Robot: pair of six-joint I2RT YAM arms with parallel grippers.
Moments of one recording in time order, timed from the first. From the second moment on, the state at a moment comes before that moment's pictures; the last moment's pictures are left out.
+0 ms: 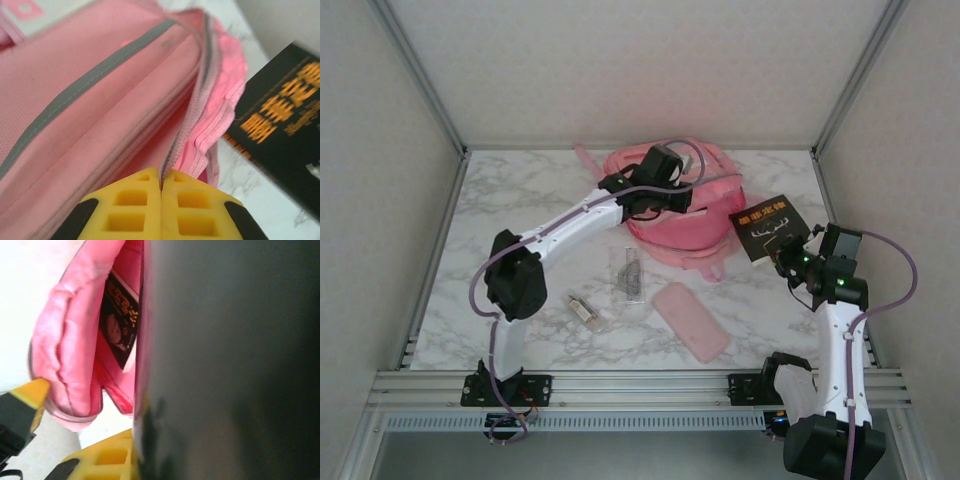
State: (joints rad) left arm -0.80 2.02 1.90 -0.53 0.06 -0.45; right arm -0.23 0.84 0.80 -0.70 -0.56 0.82
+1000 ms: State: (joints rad) left arm -0.79 1.96 1.85 -0.46 0.02 -0.48; right arm 0.40 1.86 1.00 0.42 -0.25 1.29
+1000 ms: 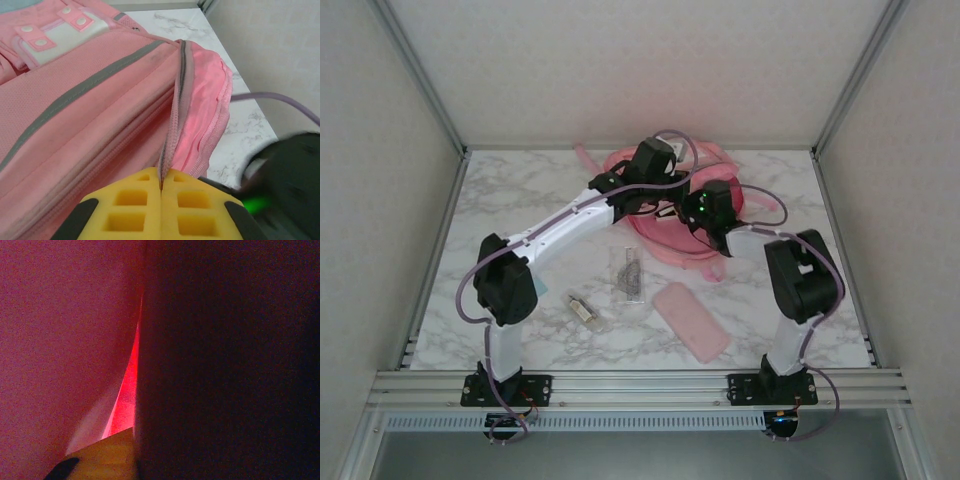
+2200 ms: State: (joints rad) left arm -0.76 1.94 1.71 -0.38 0.05 -0.57; right arm 0.25 1.25 0.94 -0.60 -0.28 0.86
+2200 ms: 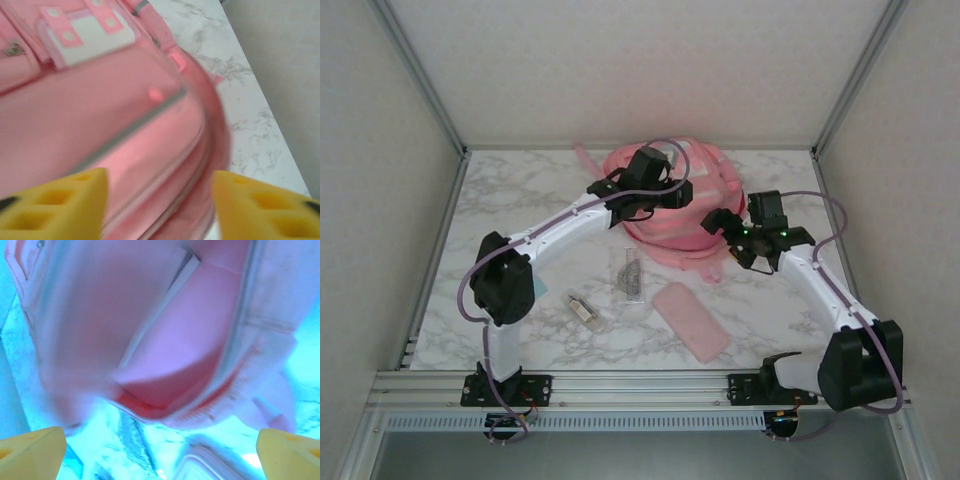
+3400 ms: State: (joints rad) left arm -0.35 2.21 1.31 0.41 0.24 -1.06; right arm 0.23 1.46 0.76 -0.16 -0.29 0.91
